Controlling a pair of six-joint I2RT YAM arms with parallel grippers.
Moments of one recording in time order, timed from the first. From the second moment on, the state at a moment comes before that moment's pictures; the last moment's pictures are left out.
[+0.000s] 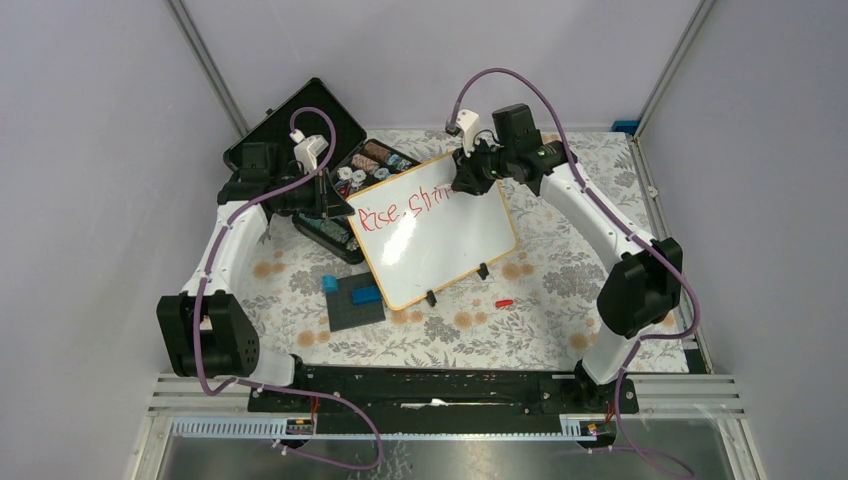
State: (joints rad) left arm 0.03 1.43 1.23 -0.65 0.84 0.04; right arm 0.46 1.75 1.65 -0.61 -0.49 -0.32
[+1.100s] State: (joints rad) left arm 0.02 1.43 1.21 -0.76 0.85 0.15; right arm 0.58 1.60 1.40 -0.61 -0.65 -0.27
